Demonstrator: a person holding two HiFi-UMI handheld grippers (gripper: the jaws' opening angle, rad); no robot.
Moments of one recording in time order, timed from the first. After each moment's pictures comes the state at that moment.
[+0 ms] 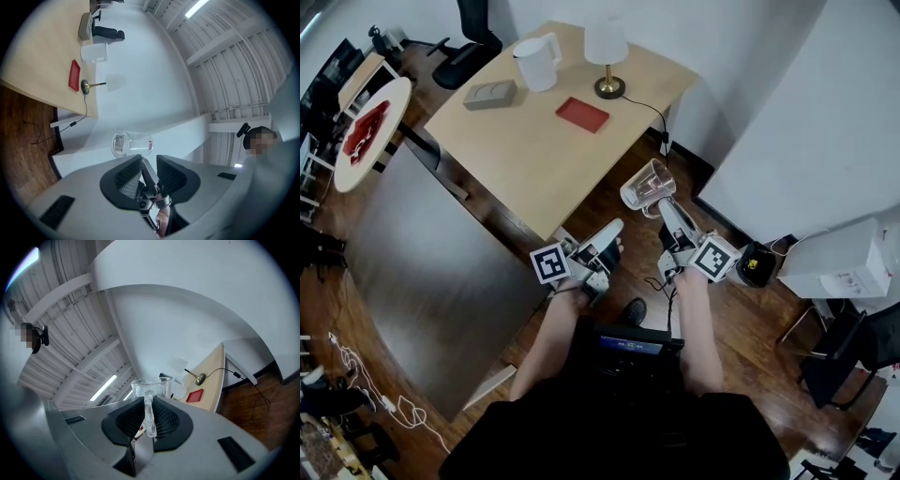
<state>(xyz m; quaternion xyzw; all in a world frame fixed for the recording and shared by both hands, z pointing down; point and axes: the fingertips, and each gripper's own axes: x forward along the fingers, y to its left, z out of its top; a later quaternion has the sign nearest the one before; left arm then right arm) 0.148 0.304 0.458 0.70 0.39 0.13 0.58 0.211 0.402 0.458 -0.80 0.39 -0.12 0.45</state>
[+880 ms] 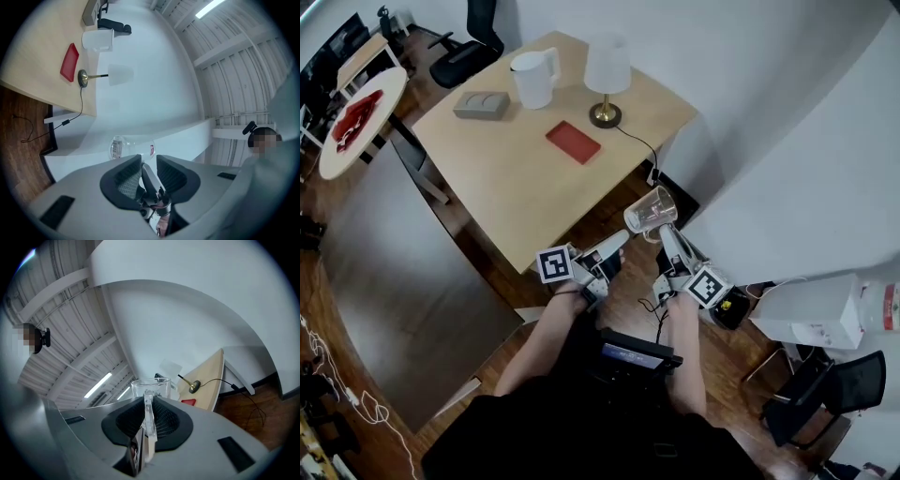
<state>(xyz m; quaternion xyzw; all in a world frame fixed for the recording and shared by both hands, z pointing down) 0.280 0.334 0.476 0.68 0.40 0.13 0.60 0.321 0.428 0.476 -0.81 0.38 -0.13 0.43</state>
